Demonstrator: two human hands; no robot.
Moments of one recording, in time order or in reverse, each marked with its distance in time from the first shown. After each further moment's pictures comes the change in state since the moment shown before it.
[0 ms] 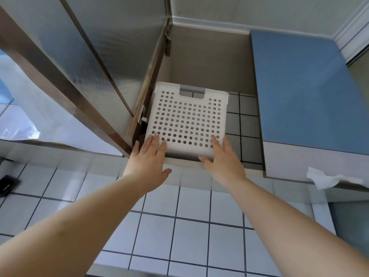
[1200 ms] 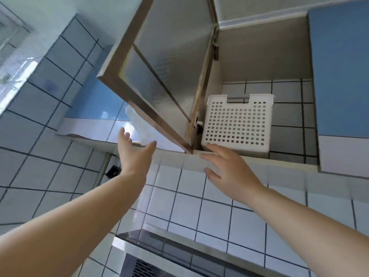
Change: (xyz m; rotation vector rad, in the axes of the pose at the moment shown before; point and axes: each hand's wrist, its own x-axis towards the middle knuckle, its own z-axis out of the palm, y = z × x) left_hand -0.110 -0.064 -0.121 -1.229 0.636 -0.767; right_hand -0.089 -0.091 -0.043 0.188 -0.130 -0.649
